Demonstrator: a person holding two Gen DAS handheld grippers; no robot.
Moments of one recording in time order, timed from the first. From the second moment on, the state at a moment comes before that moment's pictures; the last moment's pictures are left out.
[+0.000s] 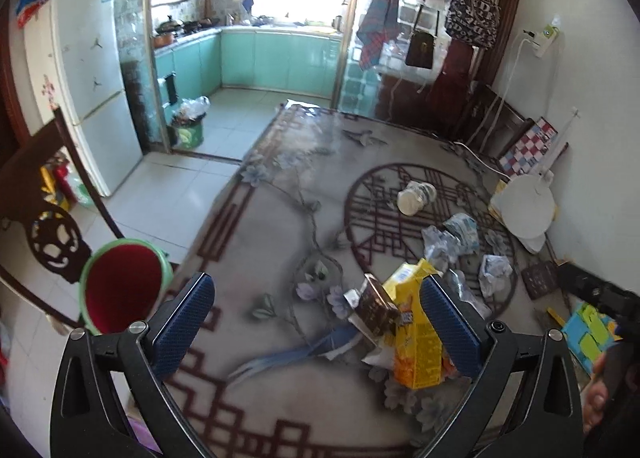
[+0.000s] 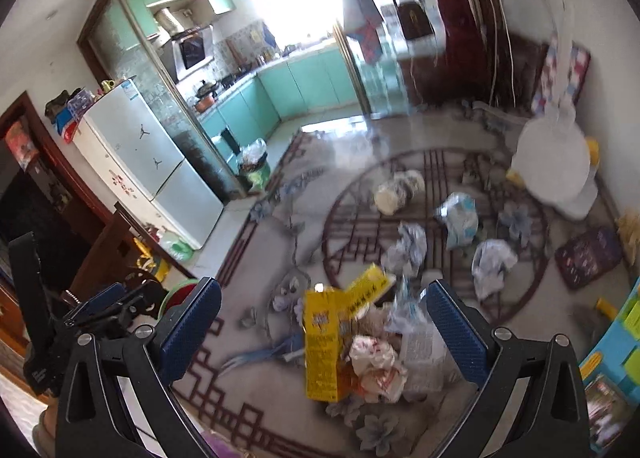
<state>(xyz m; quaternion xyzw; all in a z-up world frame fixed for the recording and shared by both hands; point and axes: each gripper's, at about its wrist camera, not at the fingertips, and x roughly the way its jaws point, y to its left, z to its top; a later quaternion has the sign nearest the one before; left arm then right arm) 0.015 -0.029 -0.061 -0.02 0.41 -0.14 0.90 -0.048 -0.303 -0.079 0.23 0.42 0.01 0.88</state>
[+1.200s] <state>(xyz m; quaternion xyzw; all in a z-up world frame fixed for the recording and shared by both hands) 0.019 -0.125 -0.179 0.05 0.54 -0.29 0.79 -0.090 -0.320 -0.118 0.20 0.45 -0.04 0.87</state>
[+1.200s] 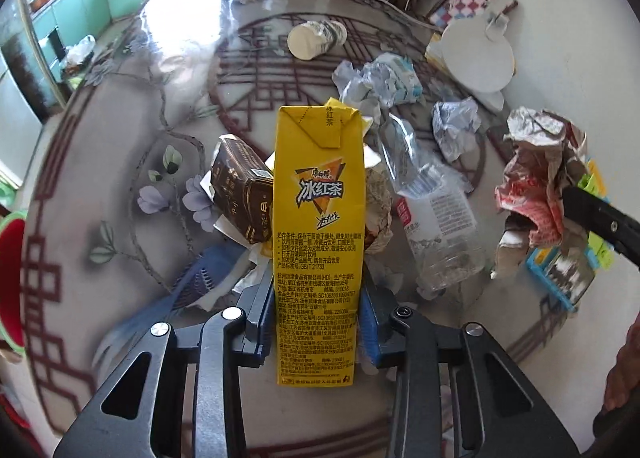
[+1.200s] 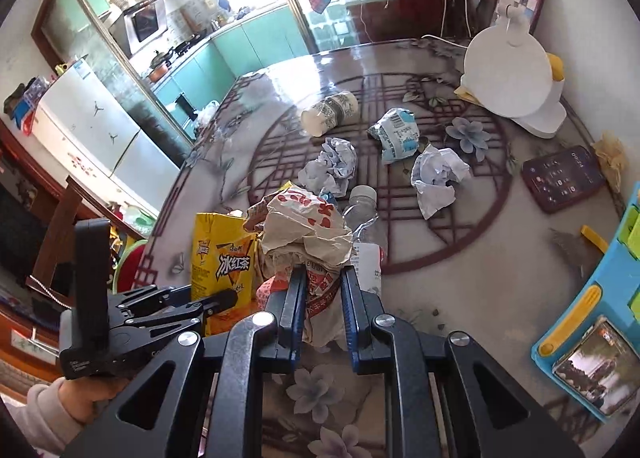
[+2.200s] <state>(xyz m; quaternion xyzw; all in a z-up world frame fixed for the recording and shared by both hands) 0.081 0.184 -0.116 -0.06 0.45 -0.09 0.88 0.036 -0.034 -0.057 0.10 0.42 0.11 0.90</state>
